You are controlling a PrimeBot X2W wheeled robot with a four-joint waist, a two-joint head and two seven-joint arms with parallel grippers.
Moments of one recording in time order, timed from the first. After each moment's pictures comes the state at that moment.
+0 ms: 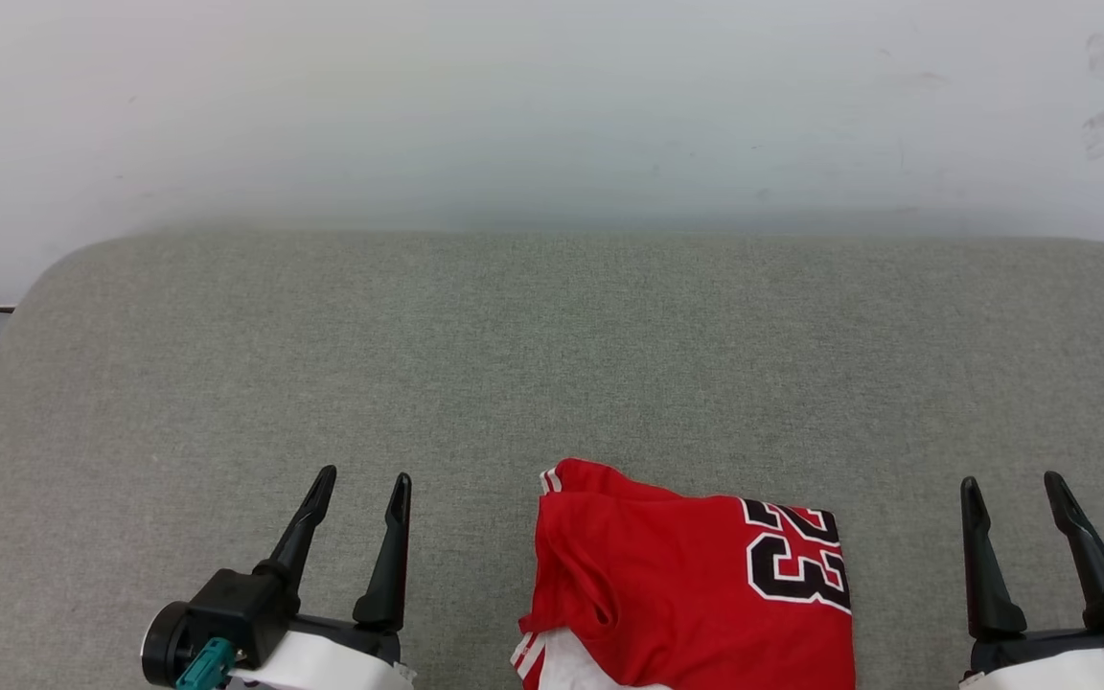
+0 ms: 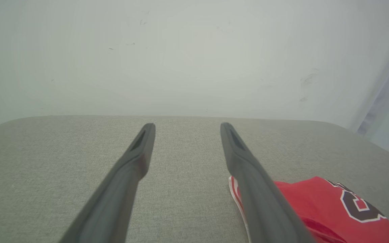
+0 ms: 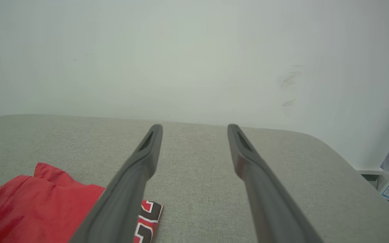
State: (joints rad) left arm 0.04 0.08 -0.11 0.05 -0.20 -0.13 -0.26; right arm 0.13 -0.06 -0.13 -0.06 0.05 0.13 -0.23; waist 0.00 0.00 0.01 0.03
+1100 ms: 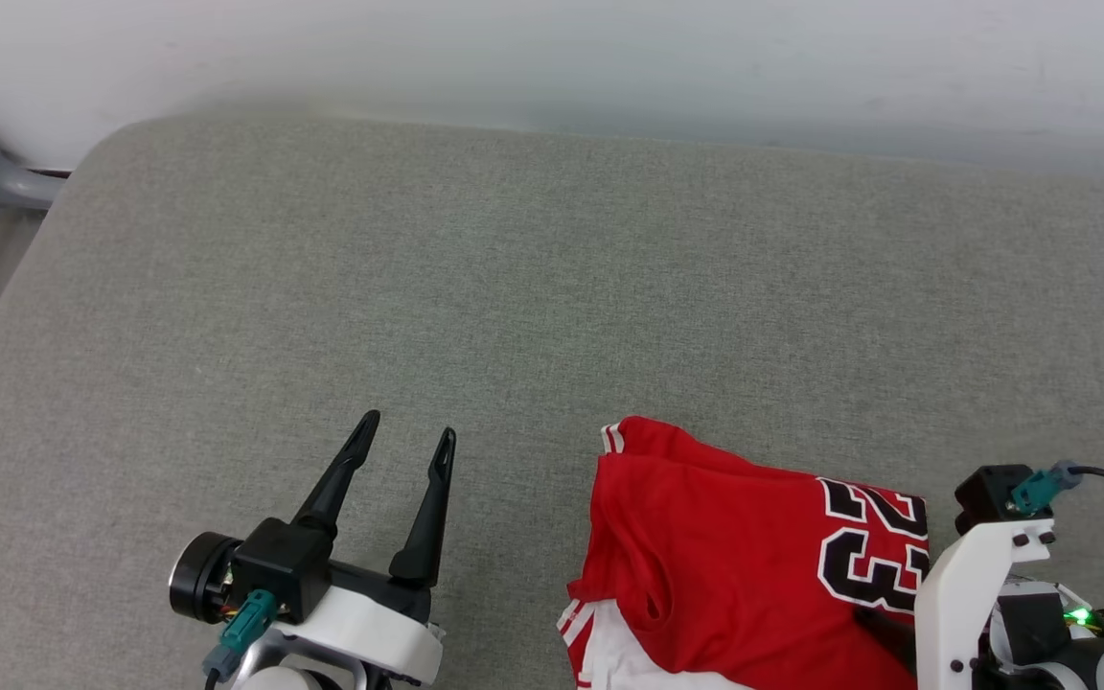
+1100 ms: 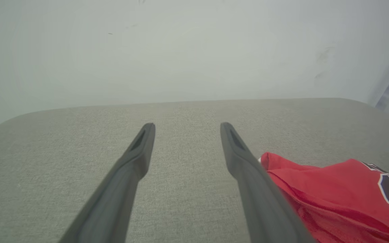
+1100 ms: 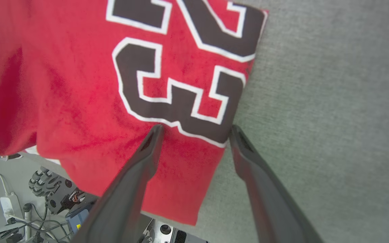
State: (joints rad) left arm -0.06 0.11 -0.18 0.05 -0.15 -0.13 -0.26; right arm -0.03 -0.10 -0.07 -0.10 0.32 0.13 1.07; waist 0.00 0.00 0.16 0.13
